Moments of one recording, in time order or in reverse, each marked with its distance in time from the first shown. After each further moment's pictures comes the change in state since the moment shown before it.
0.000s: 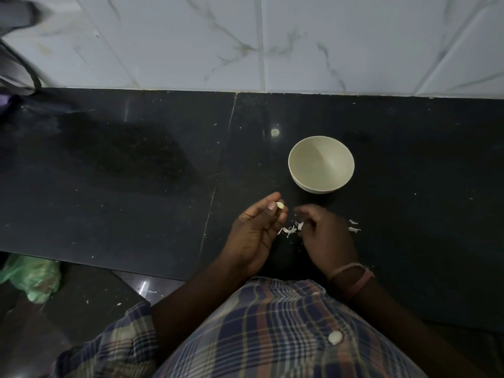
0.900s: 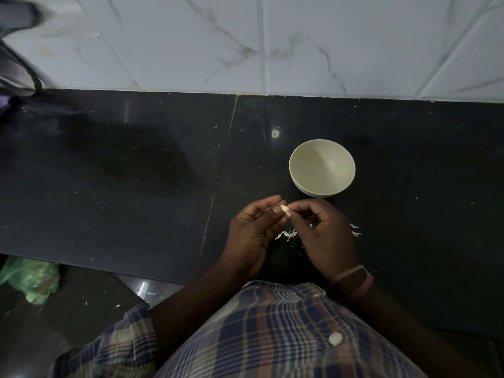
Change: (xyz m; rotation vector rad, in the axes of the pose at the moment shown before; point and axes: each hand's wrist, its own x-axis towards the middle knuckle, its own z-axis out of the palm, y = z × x) left_hand 0.005 0.001 -0.001 0.079 -0.018 0.120; right_hand 0.004 -0.015 -0.002 0.309 0.149 -0.142
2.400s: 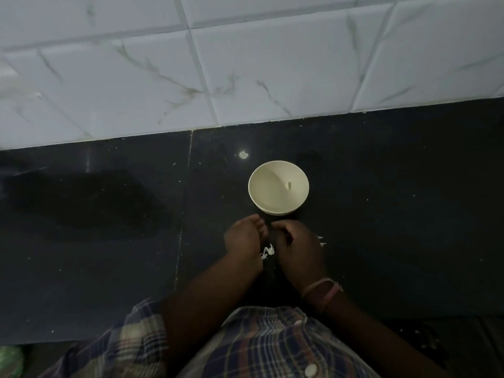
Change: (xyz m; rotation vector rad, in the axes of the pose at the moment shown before) left_hand 0.060 -0.025 0.063 0.223 0.420 -0.251; right_hand 0.003 0.031 -0.010 -0.211 0.134 0.090
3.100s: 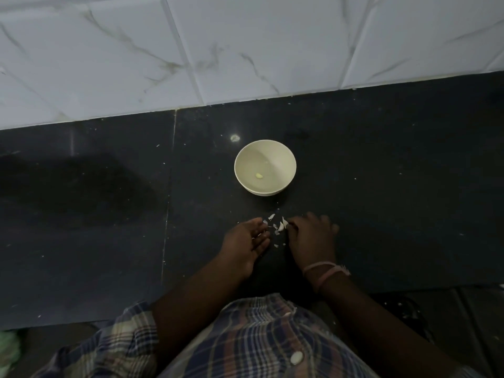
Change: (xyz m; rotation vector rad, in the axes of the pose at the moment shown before) left_hand -0.007 -0.042 -0.026 0.186 -0.175 -0.157; right_hand -0.006 0.059 -0.017 -0.677 -0.175 0.190
